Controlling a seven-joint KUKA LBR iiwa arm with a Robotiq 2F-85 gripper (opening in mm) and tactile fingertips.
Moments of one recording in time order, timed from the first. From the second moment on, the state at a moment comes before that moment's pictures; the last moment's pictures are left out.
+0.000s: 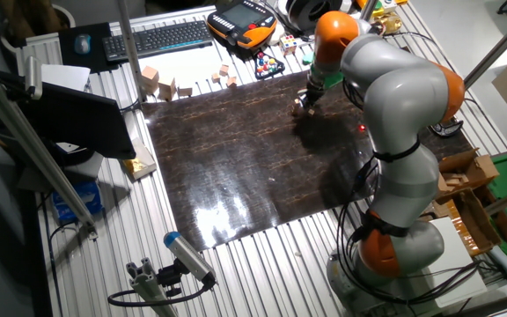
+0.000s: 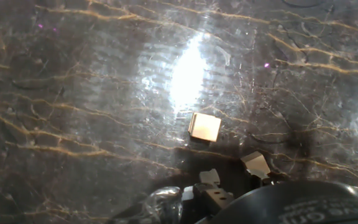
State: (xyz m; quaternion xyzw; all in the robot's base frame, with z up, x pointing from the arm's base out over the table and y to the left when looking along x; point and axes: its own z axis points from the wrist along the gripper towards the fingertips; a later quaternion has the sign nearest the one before) arm 0.620 -0.061 0.106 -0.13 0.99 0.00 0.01
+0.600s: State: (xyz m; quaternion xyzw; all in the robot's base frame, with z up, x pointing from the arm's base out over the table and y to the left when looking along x) arm 0.621 -0.070 0.093 -0.18 0.98 0.00 0.02
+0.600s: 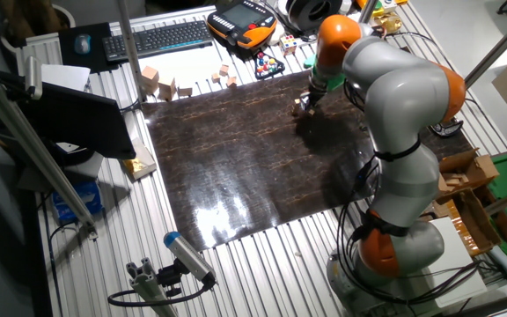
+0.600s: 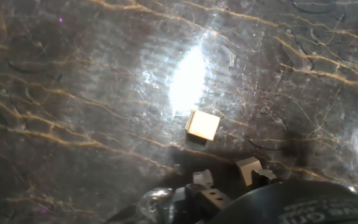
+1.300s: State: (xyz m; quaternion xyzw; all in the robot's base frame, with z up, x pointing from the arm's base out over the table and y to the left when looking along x) arm 0.631 -0.081 0.065 -0.22 0.97 0.00 0.02
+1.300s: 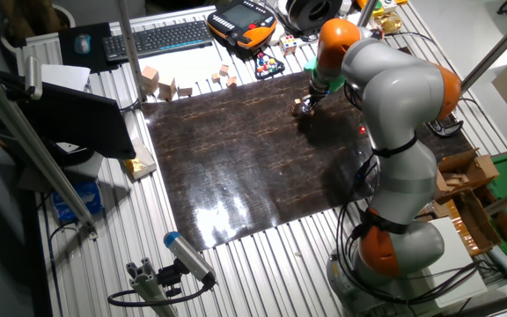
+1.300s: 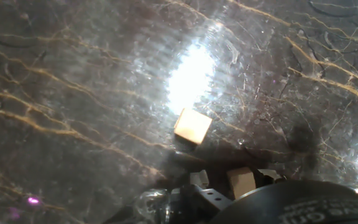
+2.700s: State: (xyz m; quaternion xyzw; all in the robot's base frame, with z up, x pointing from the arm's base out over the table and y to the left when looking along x) arm 0.635 -0.090 0.036 -0.22 0.97 0.00 0.02
